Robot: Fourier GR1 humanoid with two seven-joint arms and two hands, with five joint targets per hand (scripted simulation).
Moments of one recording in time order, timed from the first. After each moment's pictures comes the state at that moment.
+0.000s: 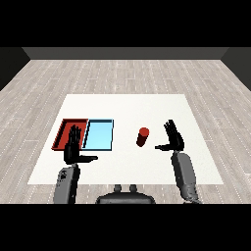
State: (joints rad) left arm 0.02 0.04 0.07 -1.63 0.10 -0.10 -0.44; right arm -0.26 -0.13 -0.18 -1.19 -0.21 0.27 -0.32
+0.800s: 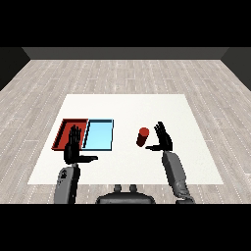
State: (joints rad) left arm 0.01 0.04 0.07 -1.62 0.11 -0.10 -0.46; right arm -0.30 -0.05 -0.13 -1.05 -0.21 0.23 -0.38
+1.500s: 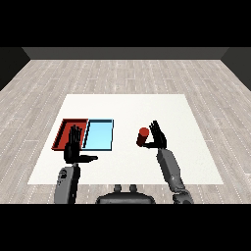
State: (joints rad) left arm 0.01 0.04 0.07 -1.62 0.13 -0.11 -0.45; right arm -0.39 -0.02 -0.11 -0.92 -0.24 0.20 -0.40
